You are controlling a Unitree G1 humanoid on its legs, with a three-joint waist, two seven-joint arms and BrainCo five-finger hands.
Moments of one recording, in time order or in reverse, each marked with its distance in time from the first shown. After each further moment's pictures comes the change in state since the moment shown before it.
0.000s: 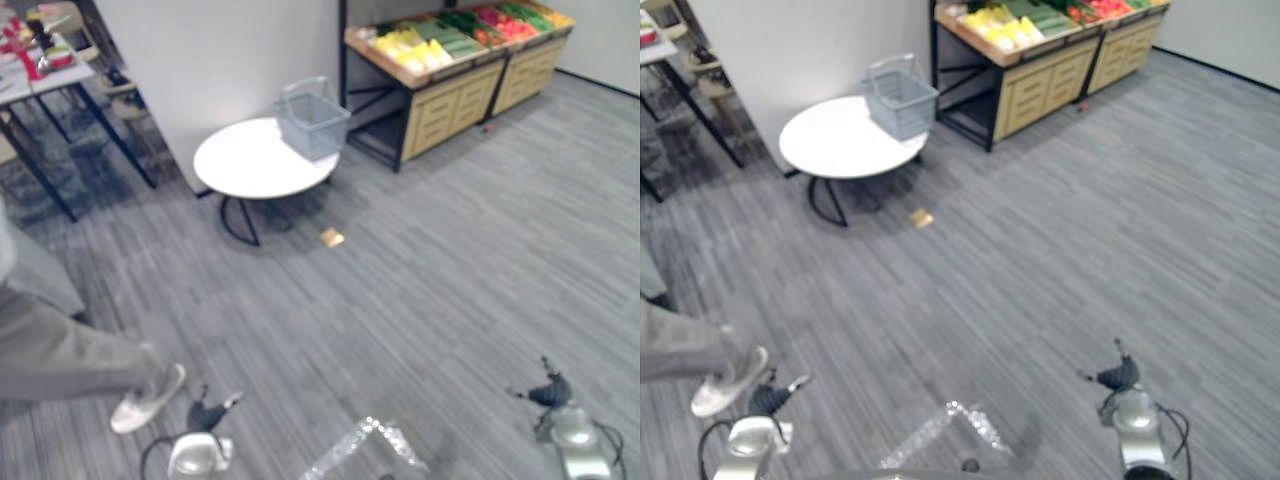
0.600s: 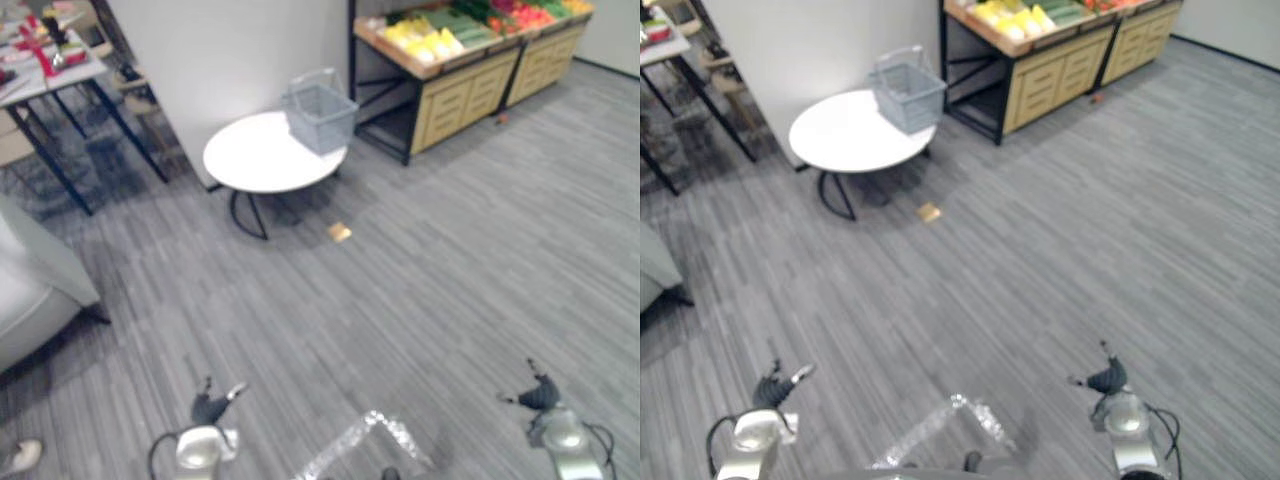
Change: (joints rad) left arm -0.011 -0.028 0.000 -0.032 -0.077 -0.021 0.007; right arm 0.025 0.030 0.042 -0.015 -0.021 0.000 -0.002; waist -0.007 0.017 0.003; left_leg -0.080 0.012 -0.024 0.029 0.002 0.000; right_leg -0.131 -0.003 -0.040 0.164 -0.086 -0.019
